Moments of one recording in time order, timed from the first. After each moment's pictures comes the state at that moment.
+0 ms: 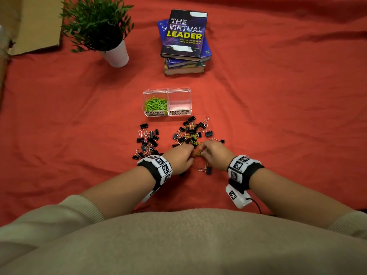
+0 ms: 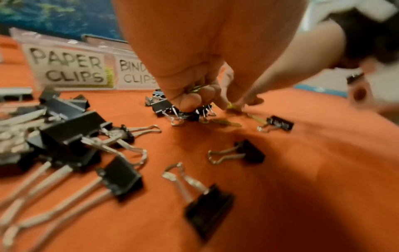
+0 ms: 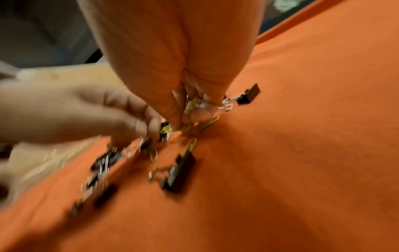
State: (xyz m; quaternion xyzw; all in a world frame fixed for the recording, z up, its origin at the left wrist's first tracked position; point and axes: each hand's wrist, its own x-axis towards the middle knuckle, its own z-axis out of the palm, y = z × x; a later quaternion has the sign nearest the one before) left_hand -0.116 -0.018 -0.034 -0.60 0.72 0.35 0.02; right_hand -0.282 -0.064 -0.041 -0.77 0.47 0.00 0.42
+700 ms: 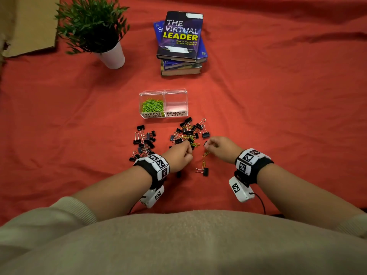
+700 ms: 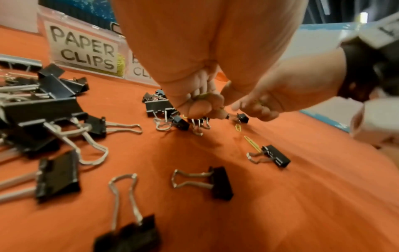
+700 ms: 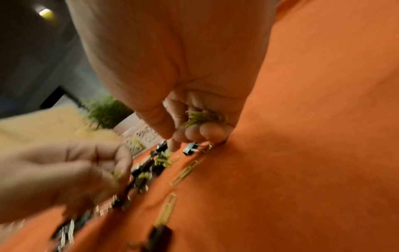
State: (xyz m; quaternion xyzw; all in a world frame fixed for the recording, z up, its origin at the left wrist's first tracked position) left_hand -0.119 -0.024 -0.032 -0.64 0.63 0.45 -0.06; right_hand -0.303 -0.091 -0.033 -0.72 0.51 0.02 0.47
